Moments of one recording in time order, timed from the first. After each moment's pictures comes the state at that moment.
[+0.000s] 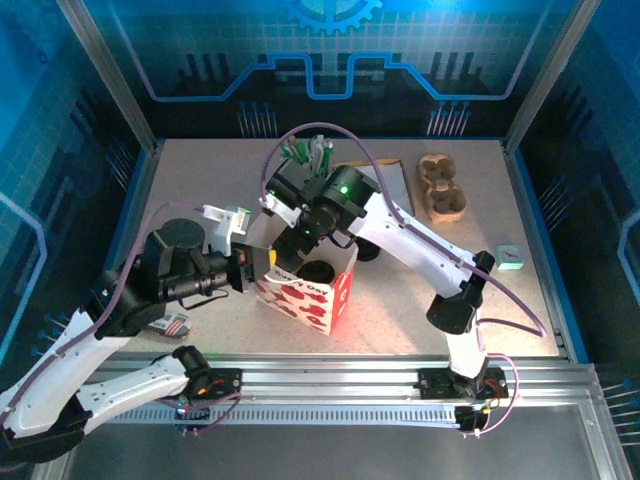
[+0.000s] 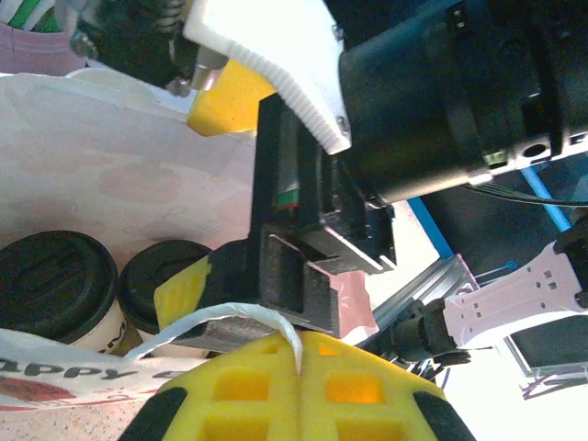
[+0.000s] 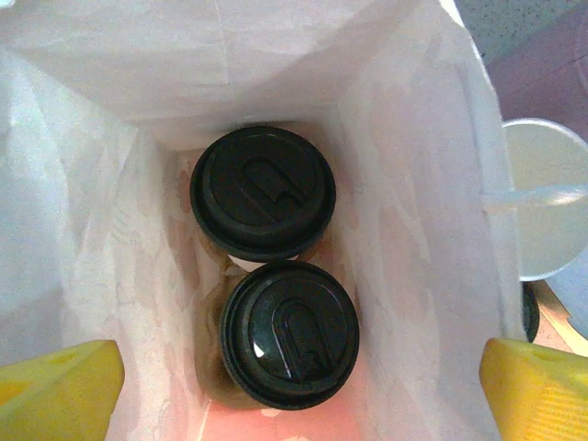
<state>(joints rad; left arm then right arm) -0.76 0.80 1.22 -0.88 0.12 -0.61 1.00 1.95 2.30 -1.48 0.08 0.03</state>
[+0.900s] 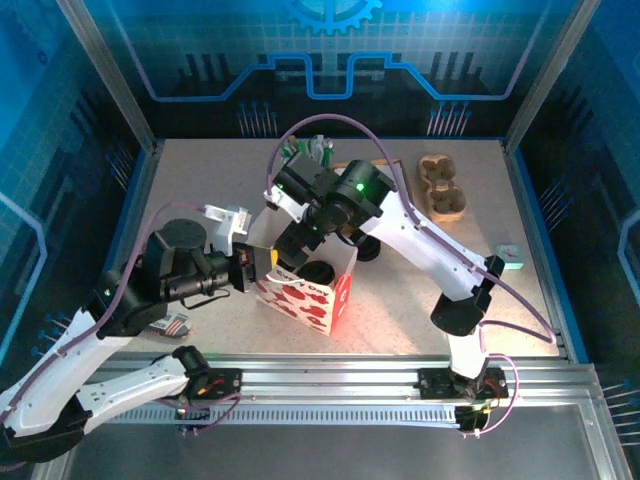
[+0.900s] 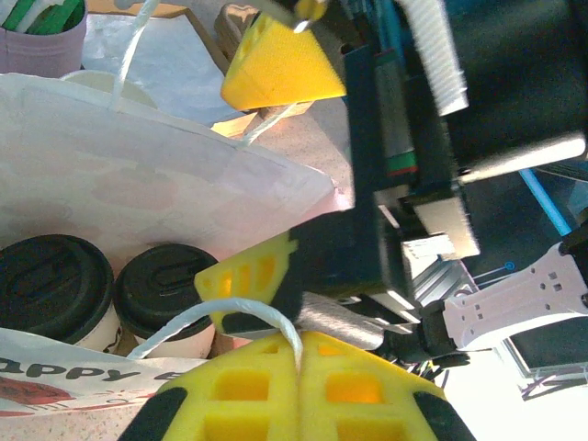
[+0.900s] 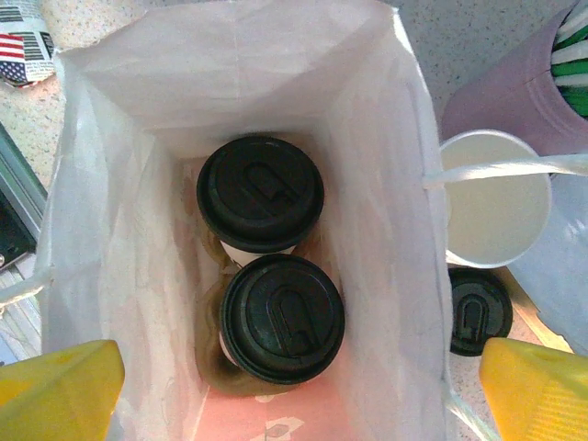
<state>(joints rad) -0.77 0.80 1.21 -0.86 0.12 -0.61 1.01 1.92 2.37 -1.53 0.10 0.02</state>
